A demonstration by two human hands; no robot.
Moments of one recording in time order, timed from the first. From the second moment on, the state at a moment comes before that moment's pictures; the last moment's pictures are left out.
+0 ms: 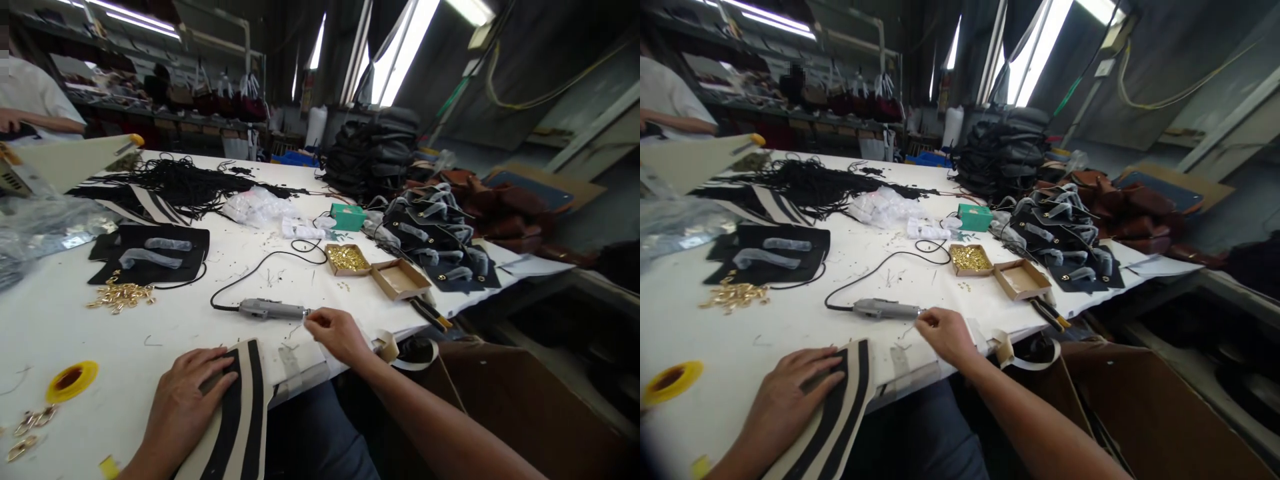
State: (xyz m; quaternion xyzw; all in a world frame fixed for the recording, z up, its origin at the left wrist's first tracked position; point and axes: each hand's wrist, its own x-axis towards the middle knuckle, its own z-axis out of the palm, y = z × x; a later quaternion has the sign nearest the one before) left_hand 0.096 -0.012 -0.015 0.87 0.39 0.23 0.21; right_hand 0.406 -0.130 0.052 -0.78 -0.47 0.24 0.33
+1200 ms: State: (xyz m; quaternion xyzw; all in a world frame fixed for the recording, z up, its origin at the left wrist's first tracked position) left_hand 0.083 0.000 -0.056 0.89 0.36 0.23 0.17; right_hand 0.594 -0.187 0.030 -0.88 -0.45 0.09 0.11
